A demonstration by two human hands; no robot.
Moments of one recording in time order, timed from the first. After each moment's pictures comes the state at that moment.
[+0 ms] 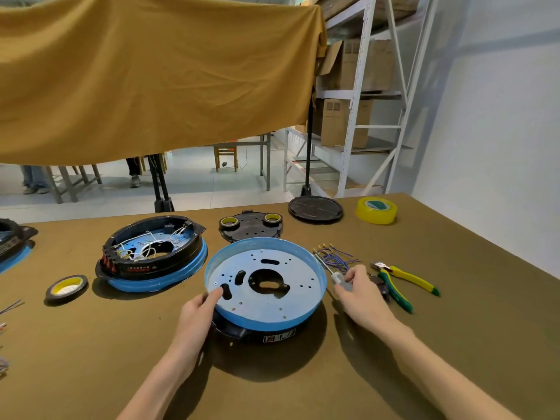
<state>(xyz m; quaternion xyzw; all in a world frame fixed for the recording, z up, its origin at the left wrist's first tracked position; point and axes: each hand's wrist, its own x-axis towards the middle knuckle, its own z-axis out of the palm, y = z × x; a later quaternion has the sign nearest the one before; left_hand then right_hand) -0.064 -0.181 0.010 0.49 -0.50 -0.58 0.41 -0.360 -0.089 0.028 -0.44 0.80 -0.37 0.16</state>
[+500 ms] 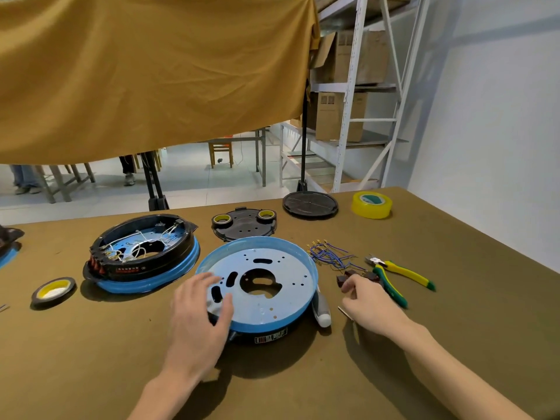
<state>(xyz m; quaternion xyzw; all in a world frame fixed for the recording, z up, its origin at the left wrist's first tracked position) -0.076 -0.164 0.004 0.45 -0.76 -0.15 0.44 -0.379 -0.072 0.032 -0.49 0.83 -0.20 0.15</state>
